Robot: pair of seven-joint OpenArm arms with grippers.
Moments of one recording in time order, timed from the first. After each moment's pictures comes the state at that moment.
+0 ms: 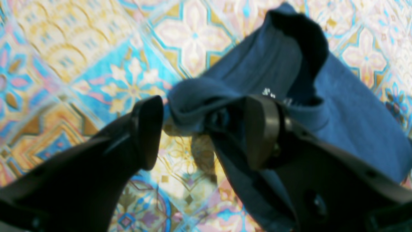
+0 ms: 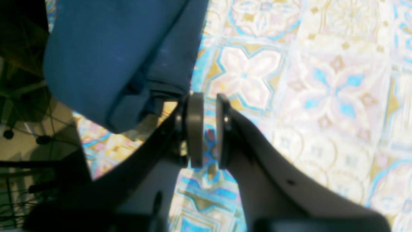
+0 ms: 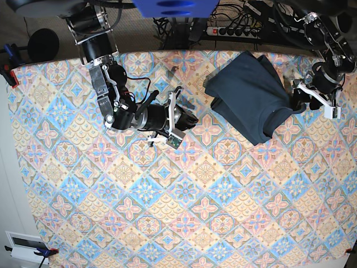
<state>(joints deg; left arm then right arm) 14.2 -13.0 -44.6 101.3 -40.8 -33.9 61.3 7.8 7.9 -18.7 91.8 30.8 42.7 -53.1</state>
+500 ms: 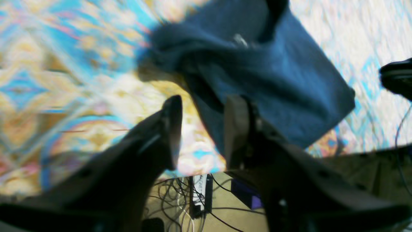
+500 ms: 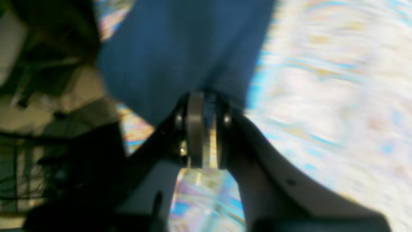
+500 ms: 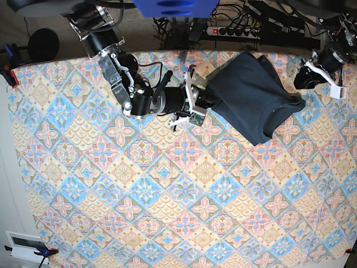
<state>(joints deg) 24.5 -16.7 -47.3 101.7 -60.6 -33.9 70.2 5.2 7.8 -29.2 95.2 30.9 42.8 -52.8</state>
